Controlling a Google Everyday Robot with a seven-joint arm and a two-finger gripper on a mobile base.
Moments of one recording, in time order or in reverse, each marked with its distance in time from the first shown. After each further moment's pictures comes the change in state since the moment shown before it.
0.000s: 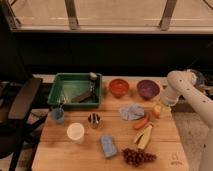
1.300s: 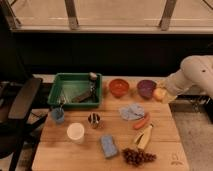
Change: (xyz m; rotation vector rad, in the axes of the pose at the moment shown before) arm -0.083 0.014 -0.173 0.344 -0.033 -0.277
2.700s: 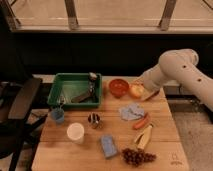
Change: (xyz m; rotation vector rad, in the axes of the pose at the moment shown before) arm -0.127 -0.032 -0.013 0.063 -0.129 -0.321
